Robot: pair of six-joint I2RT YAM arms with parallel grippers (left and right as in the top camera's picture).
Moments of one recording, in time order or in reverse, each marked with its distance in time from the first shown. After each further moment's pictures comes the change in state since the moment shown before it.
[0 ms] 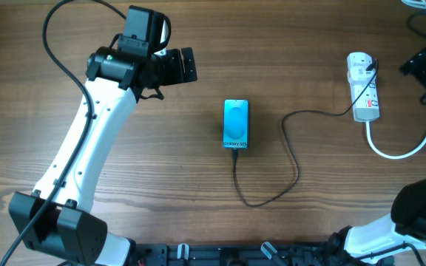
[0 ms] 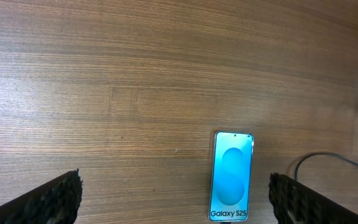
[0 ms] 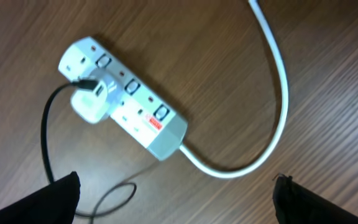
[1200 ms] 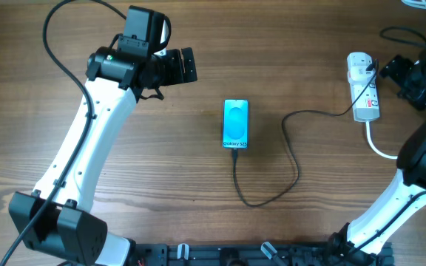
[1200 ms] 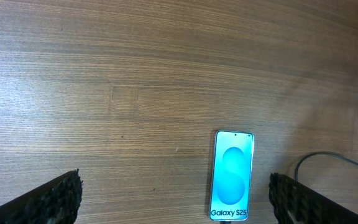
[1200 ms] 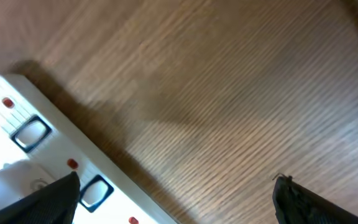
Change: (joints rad) left arm 0.000 0.000 0.000 -0.003 0.000 0.000; right arm -0.002 0.399 -0.034 0.355 -0.009 -0.101
